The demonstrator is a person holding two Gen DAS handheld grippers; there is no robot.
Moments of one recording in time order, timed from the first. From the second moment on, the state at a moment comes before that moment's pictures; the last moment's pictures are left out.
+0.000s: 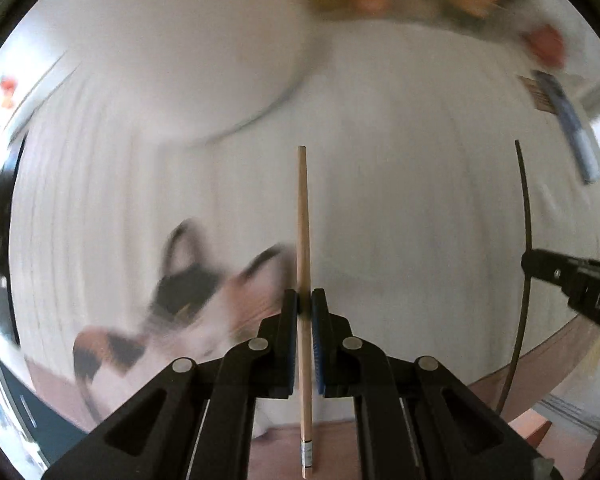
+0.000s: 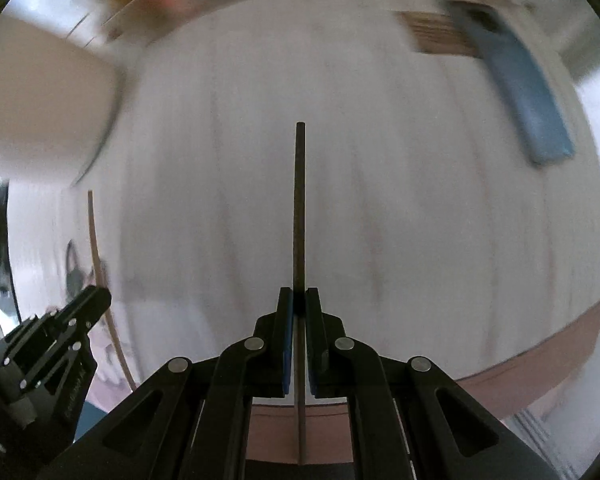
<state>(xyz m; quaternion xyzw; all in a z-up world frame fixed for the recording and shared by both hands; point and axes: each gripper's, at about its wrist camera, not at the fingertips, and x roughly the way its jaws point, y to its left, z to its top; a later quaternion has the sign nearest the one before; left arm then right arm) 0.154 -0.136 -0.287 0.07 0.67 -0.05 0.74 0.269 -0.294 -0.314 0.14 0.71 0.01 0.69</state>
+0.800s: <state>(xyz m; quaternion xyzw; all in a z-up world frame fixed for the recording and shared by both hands) 0.194 0.001 -0.295 0.00 0.67 0.02 0.74 0.307 -0.127 -0.317 -0.03 0.73 0.05 0.69</state>
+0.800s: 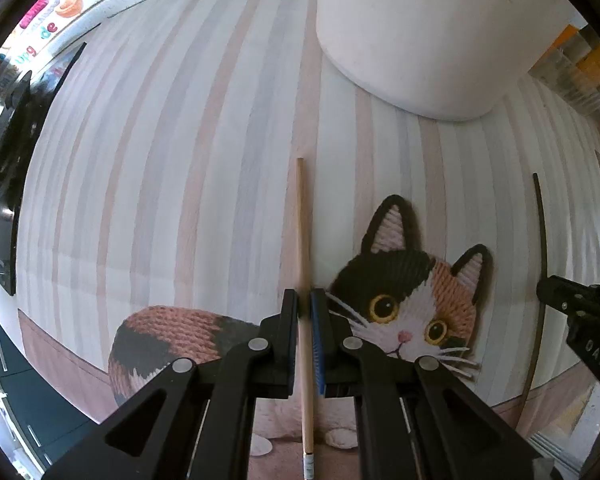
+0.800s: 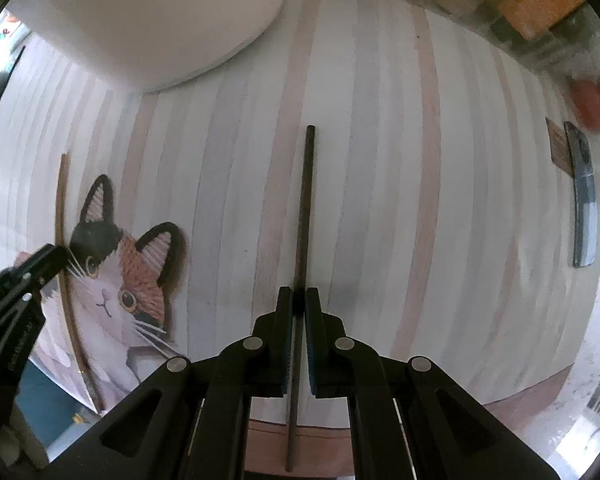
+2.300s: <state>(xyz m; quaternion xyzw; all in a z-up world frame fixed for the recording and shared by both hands) 0.232 0.035 -0.035 0.01 0.37 0.03 0.93 0.282 -0.140 -0.024 0.03 0.38 0.05 0.93</state>
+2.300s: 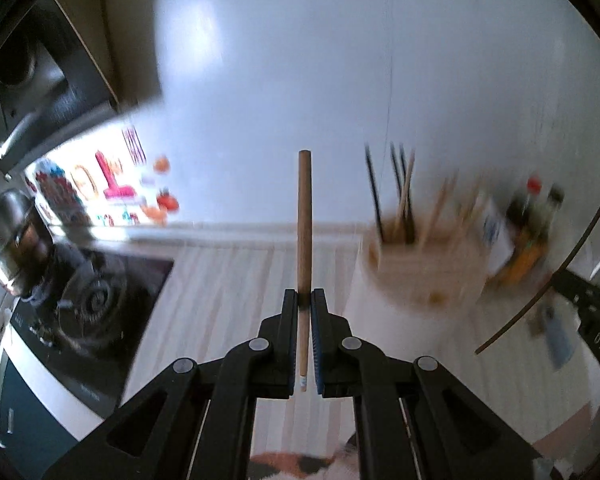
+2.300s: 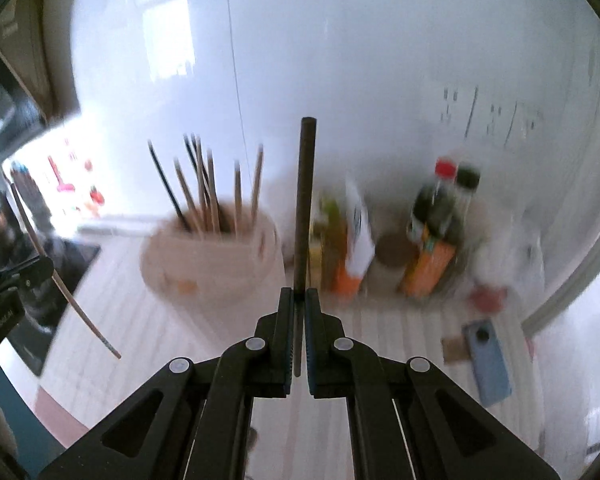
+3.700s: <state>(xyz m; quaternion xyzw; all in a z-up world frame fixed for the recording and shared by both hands) 0.334 0.032 -0.019 -0.03 0.40 -0.01 0.92 0.393 -0.131 -0.004 0.08 0.44 0.04 0.90</state>
